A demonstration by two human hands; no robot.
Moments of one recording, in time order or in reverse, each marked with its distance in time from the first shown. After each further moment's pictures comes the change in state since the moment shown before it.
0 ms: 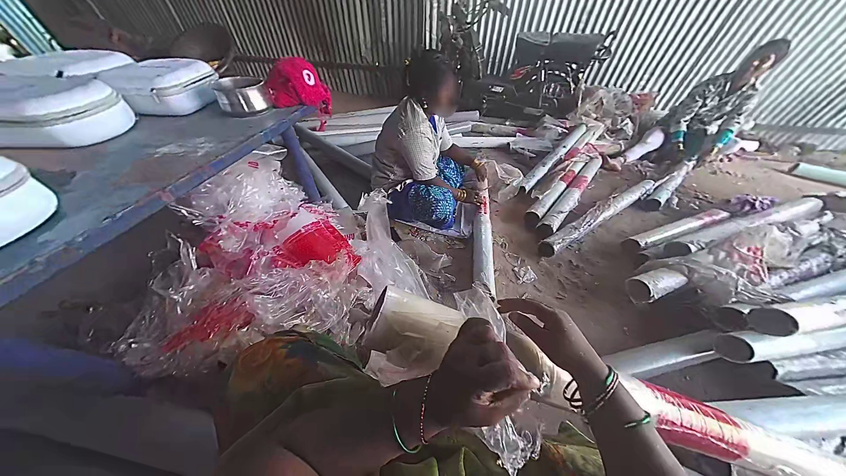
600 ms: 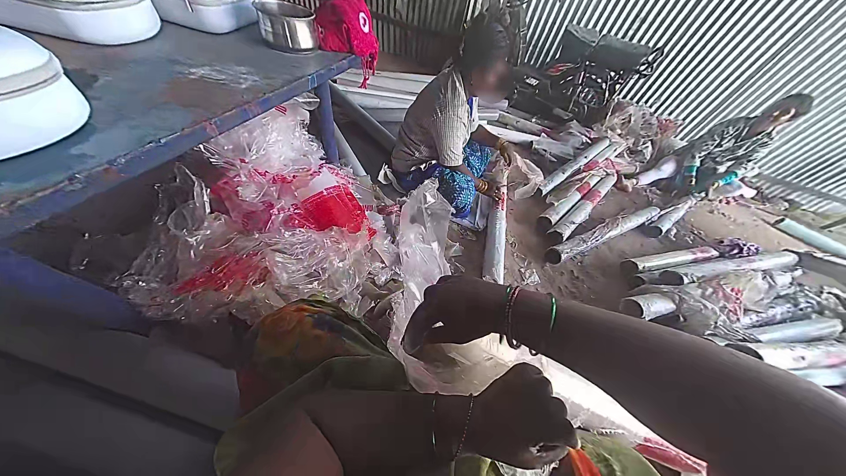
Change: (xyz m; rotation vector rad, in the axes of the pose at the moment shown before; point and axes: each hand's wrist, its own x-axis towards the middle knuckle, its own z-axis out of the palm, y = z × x) left_hand -0.029 0.030 -0.029 -0.073 -0.263 -0.040; right_hand 0.127 -0.159 0.116 -0.583 -1.184 -0.629
